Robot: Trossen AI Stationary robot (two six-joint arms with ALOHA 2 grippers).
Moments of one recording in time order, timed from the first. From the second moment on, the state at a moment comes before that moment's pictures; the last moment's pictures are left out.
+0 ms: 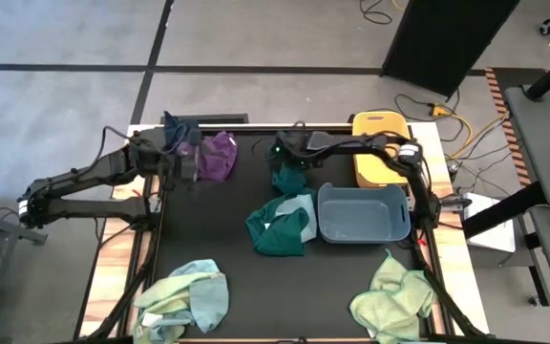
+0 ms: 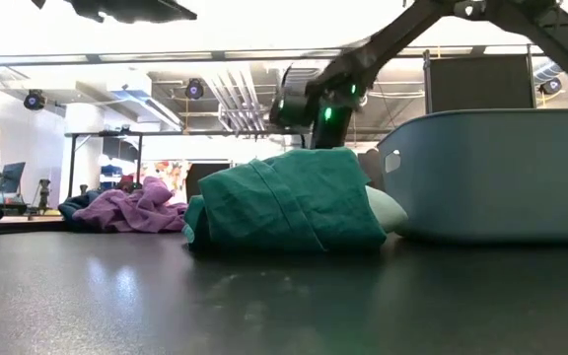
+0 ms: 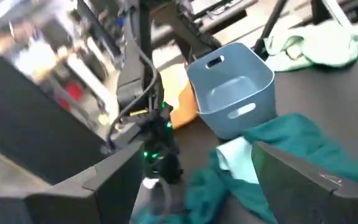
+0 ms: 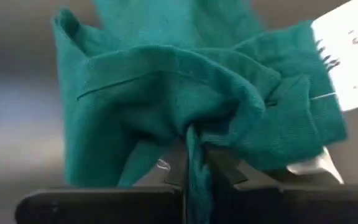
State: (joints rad) left arm 0.33 0.79 0.83 -0.29 0.26 0.64; right arm -0.38 2.13 1.57 -0.62 0.23 1.08
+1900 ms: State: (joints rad) left arm 0.27 0.99 1.10 -0.92 0.16 -0.42; right arm -0.70 1.61 1.20 -1.26 0.71 0.65
